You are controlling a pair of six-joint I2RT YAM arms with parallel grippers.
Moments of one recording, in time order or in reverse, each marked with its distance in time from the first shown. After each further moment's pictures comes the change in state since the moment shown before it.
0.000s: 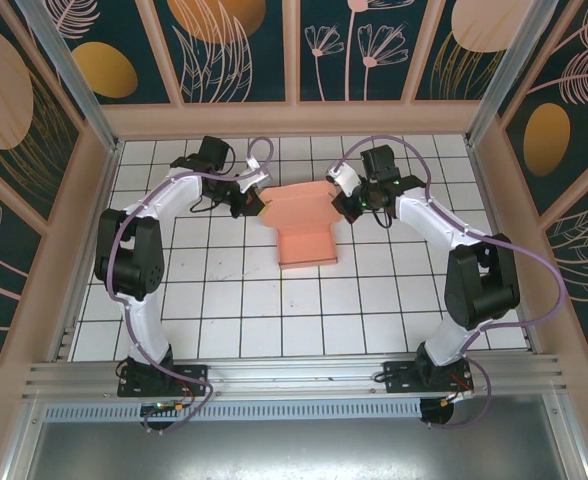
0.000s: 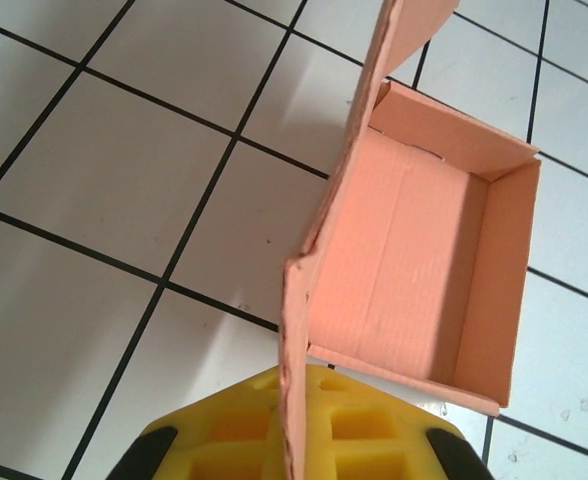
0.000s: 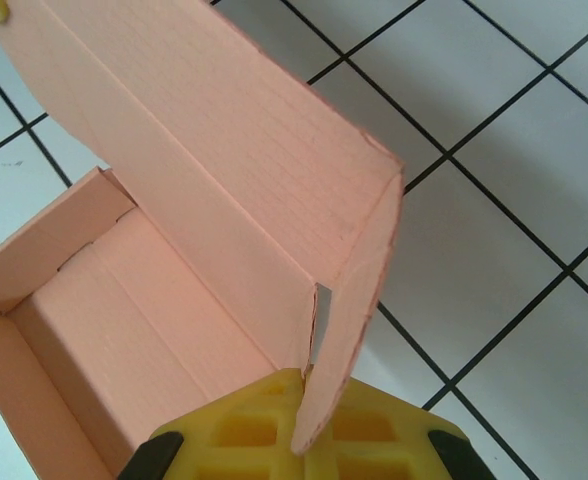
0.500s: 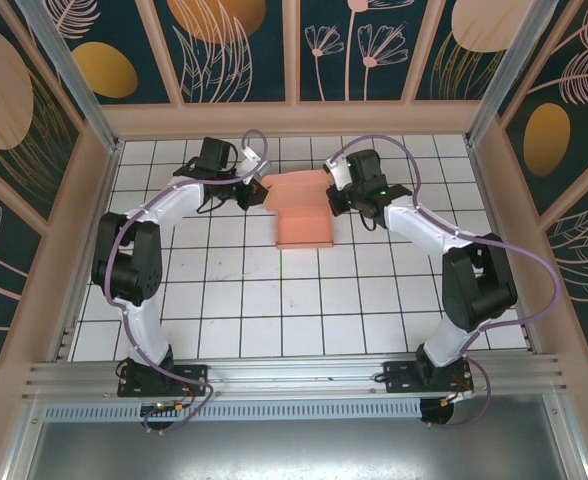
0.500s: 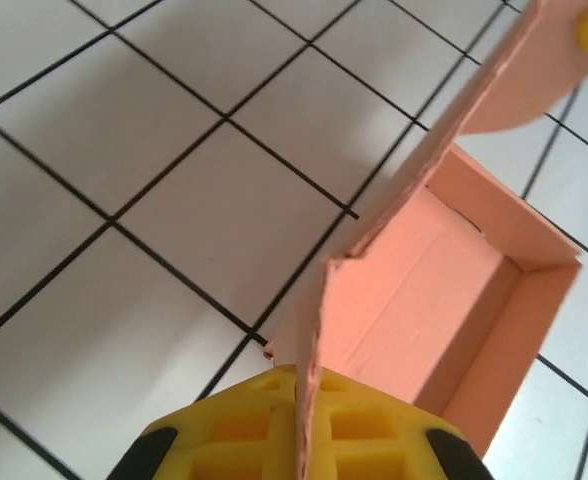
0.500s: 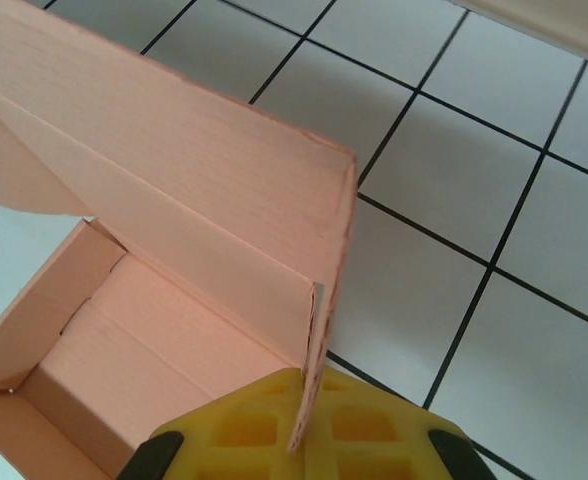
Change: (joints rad) left arm -0.026 -0.045 -0.107 0.339 -0.160 -0.375; right arm 0.102 -0.001 -0.067 0.233 0.283 0.343
